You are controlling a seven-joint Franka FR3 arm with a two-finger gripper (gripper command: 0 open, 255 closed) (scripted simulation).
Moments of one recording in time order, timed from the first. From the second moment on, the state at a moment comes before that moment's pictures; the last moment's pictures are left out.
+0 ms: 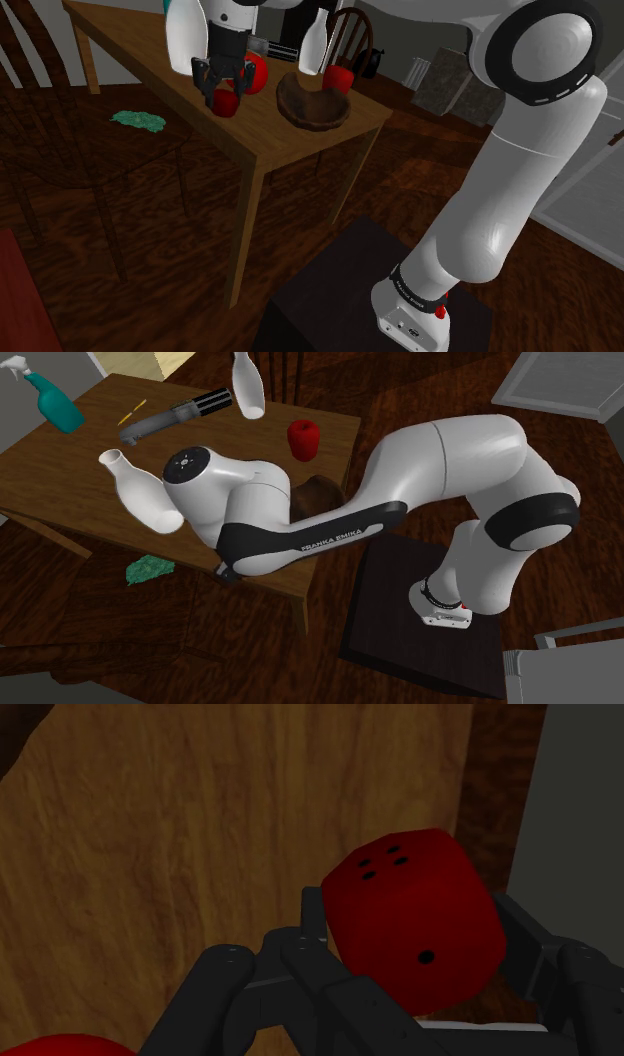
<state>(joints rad) 0.09 0.15 0.24 -1.67 -0.04 1.81 0.39</state>
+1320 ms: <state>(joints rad) 0.10 0.19 0.25 -1.34 -0.05 1.52 0.39</state>
